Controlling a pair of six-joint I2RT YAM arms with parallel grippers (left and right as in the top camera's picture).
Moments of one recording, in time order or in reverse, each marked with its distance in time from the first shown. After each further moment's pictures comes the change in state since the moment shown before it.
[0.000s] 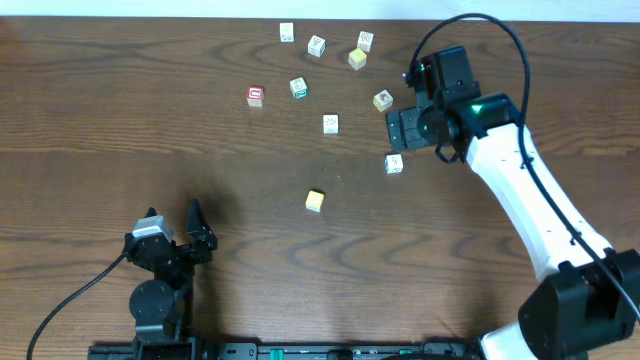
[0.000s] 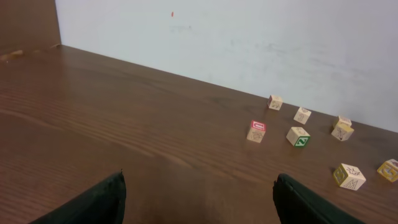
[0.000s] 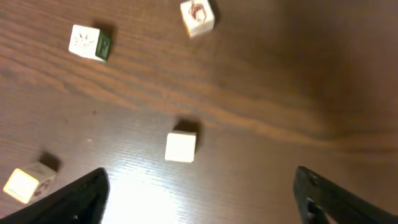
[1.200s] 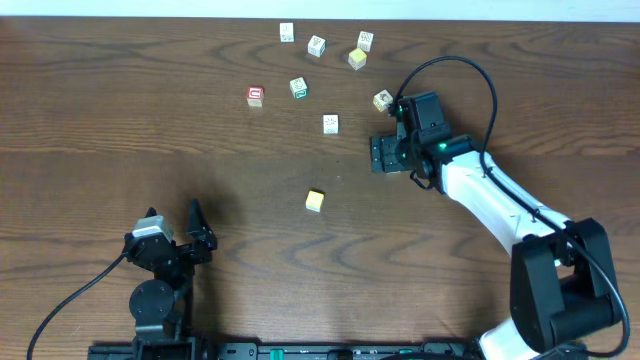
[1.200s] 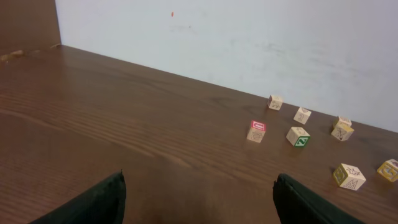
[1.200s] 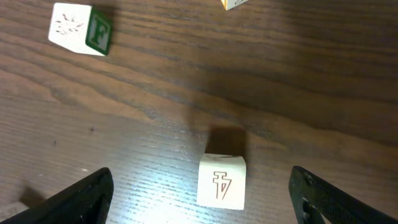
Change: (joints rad) left arm 0.000 0.000 0.000 0.000 0.000 0.000; right arm 0.042 0.053 -0.339 0.465 -0.058 0.126
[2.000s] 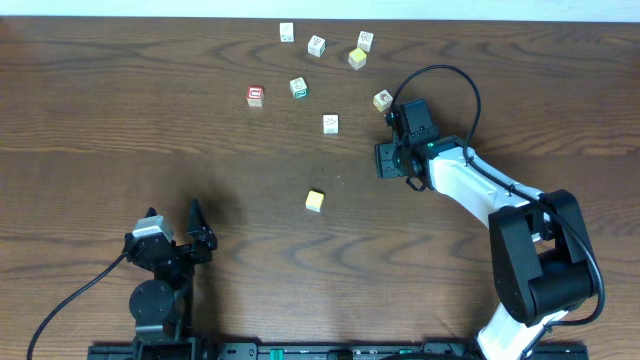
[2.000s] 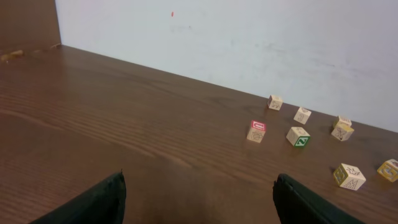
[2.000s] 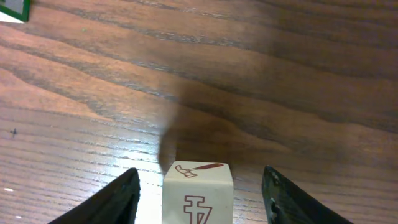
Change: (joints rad) left arm 0.000 0.000 0.000 0.000 0.000 0.000; right arm 0.000 0.124 -0.002 0.035 0.059 -0.006
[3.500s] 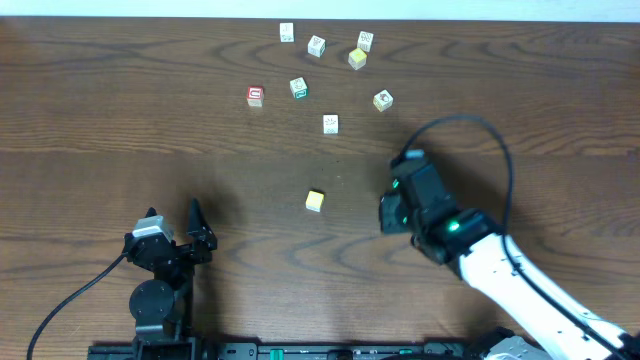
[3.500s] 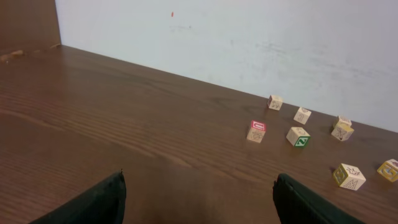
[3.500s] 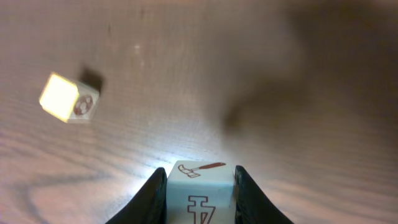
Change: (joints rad) left arm 0.000 0.000 0.000 0.000 0.000 0.000; right arm 0.229 -0.569 -0.377 -0.088 0.039 0.241
